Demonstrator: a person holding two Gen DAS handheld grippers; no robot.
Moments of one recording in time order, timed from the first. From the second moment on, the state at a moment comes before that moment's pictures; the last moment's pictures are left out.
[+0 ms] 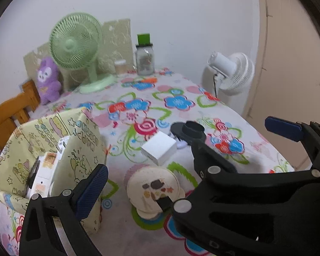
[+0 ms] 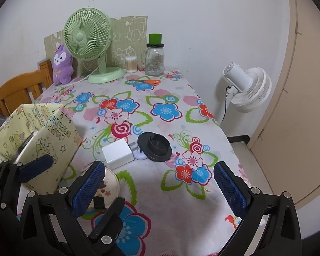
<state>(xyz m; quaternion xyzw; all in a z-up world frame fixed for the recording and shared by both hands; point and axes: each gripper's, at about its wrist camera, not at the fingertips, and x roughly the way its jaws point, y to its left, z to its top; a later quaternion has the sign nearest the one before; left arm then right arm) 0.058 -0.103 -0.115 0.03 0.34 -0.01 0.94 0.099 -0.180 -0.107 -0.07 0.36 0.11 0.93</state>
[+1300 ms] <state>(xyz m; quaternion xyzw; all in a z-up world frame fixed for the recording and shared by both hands) 0.099 -0.105 -0.176 0.02 0.42 0.03 0.91 0.136 -0.186 -0.168 -0.10 0.40 0.11 0.91</state>
